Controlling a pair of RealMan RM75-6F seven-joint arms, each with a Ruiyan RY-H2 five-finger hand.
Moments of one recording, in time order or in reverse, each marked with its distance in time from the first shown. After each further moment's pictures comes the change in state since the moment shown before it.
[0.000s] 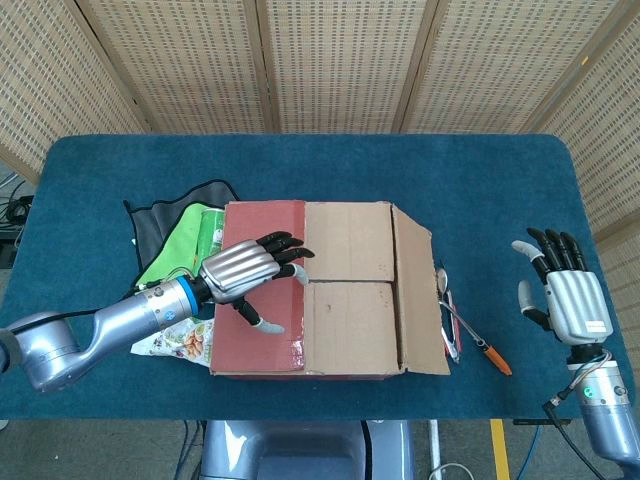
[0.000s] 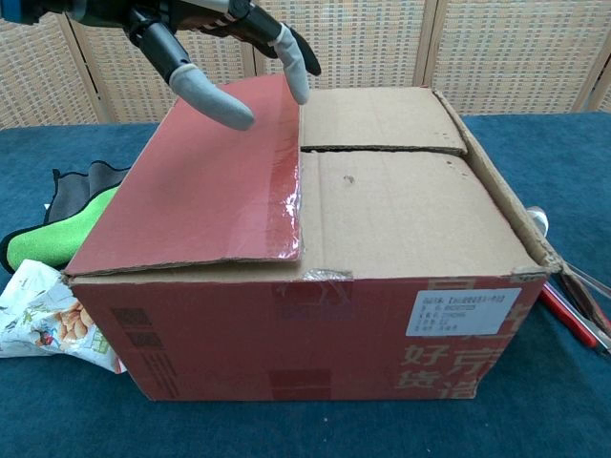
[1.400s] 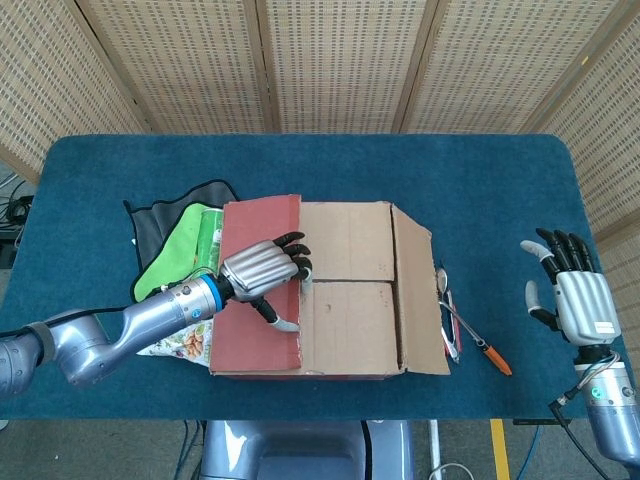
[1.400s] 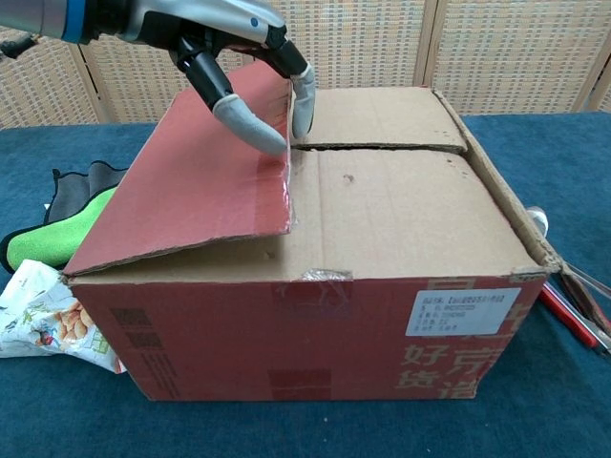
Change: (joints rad) left arm -0.093 -0.055 0.019 0.000 -0.254 -0.051 0.263; right arm -0.025 -0.001 0.022 0.023 -0.001 -0.012 0.056
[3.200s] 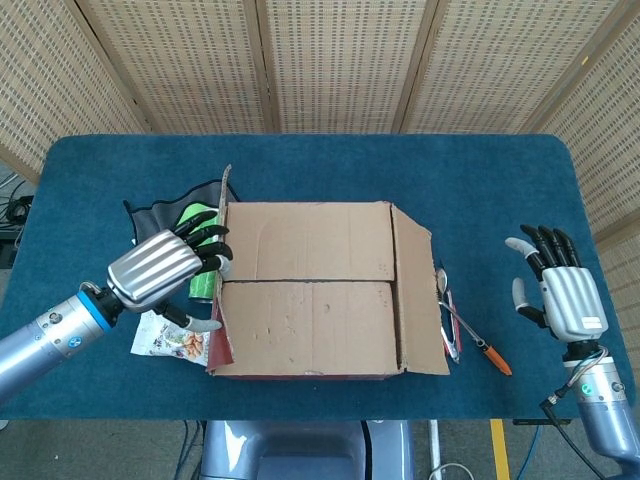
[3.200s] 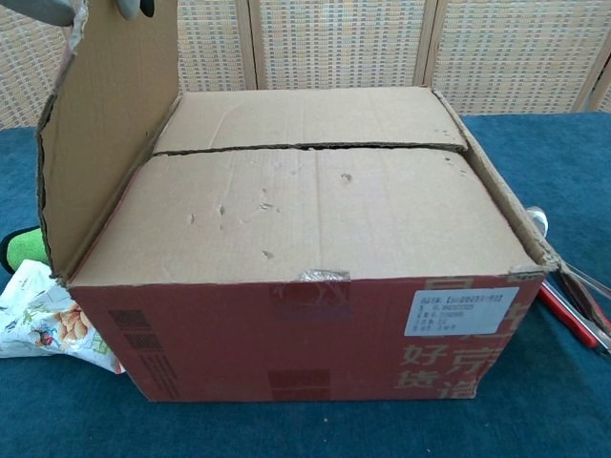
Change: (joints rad) left arm 0.311 0.428 0.037 -0.227 0.316 0.292 -0.173; right arm 0.020 0.014 0.015 -0.051 -0.009 -0.025 -0.031
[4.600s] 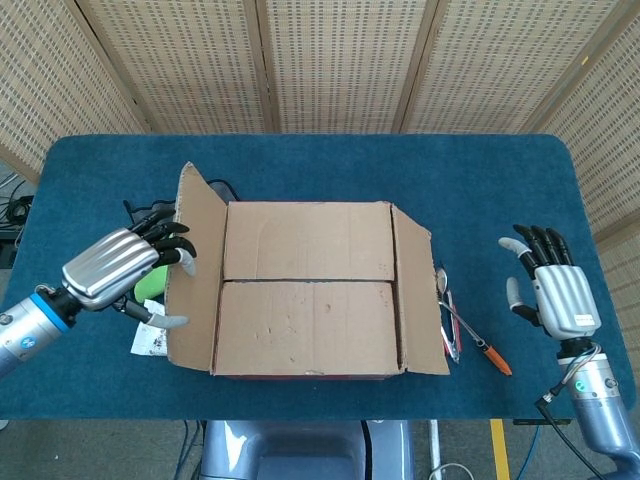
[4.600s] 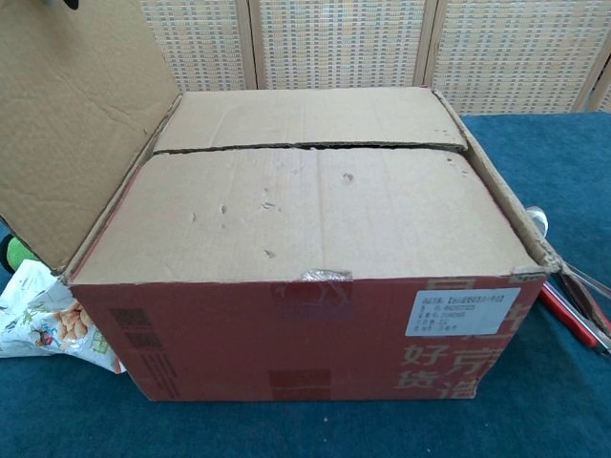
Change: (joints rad) left arm 0.091 0.099 0.035 0.051 0.078 0.073 -0.227; right arm 0.018 -0.005 0.002 -0.013 0.018 -0.025 -0.026
